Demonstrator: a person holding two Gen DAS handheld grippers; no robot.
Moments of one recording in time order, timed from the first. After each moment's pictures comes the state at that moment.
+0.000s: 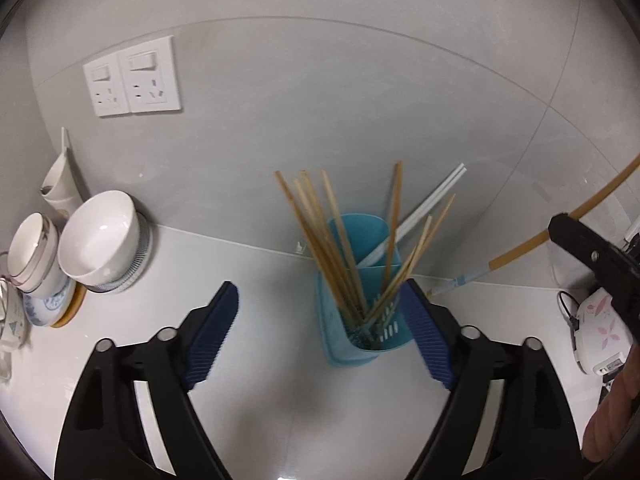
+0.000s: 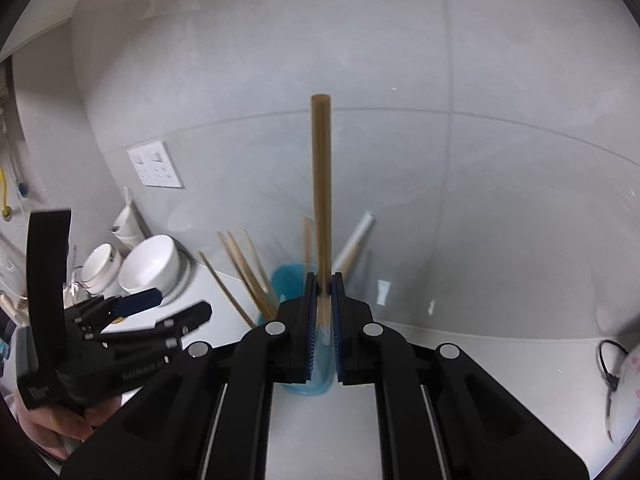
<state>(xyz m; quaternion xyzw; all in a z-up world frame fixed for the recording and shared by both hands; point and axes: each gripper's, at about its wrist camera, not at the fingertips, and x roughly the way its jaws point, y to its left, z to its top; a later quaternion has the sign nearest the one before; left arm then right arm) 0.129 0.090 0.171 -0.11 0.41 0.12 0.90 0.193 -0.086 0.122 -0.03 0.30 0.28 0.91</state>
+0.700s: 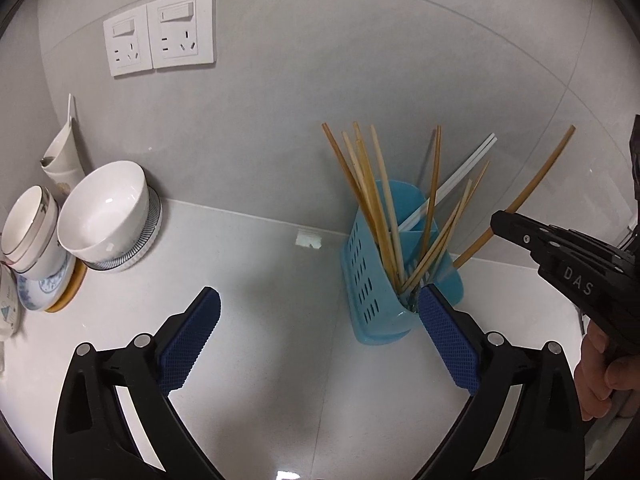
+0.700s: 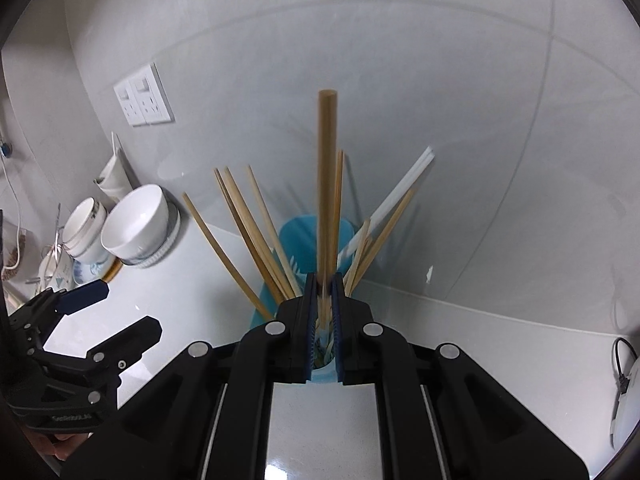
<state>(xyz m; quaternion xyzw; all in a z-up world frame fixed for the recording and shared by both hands) 0.108 0.122 0.132 -0.12 0.42 0.11 0.89 0.221 -0.032 0.053 -0.08 0.38 0.26 0.88</state>
